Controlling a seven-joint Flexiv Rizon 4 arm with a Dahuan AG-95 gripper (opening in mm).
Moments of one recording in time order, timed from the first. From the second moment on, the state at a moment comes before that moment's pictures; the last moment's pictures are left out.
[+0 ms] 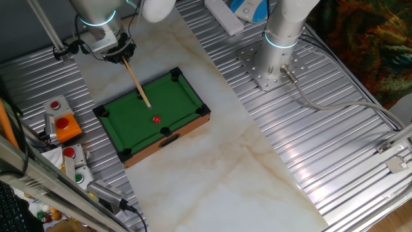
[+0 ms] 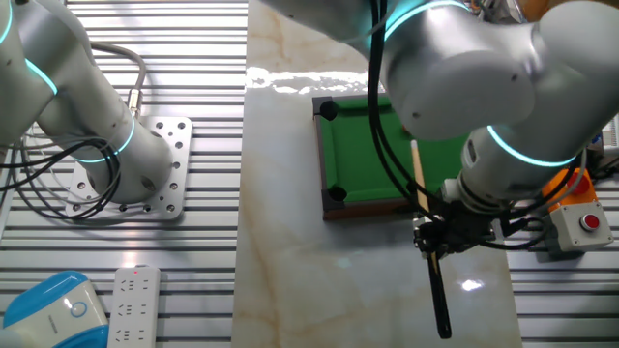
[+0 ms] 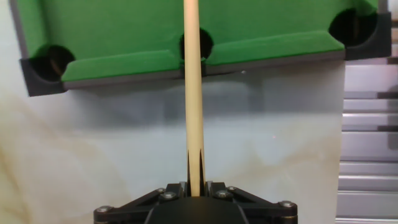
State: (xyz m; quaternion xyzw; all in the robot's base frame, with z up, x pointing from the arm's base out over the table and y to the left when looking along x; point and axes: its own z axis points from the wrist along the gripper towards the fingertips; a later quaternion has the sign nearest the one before) arm 0.559 -0.195 0.111 0.71 -0.69 0.04 0.10
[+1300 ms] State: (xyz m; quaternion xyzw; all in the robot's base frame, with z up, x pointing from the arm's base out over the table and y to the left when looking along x) arm 0.559 -0.192 0.108 0.71 -0.69 0.05 0.12
